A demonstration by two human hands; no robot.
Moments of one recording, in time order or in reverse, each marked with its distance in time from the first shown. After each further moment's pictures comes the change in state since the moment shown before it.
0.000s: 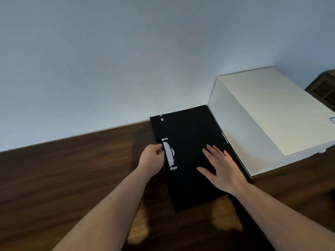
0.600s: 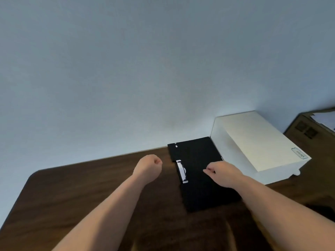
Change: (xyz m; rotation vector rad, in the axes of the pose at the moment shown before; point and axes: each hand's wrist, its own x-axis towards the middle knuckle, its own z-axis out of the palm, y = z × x) left_hand -0.107 0.042 -0.132 0.146 0.064 0.026; right_hand -0.051 -0.070 -0.120 -0.030 -0.061 0.014
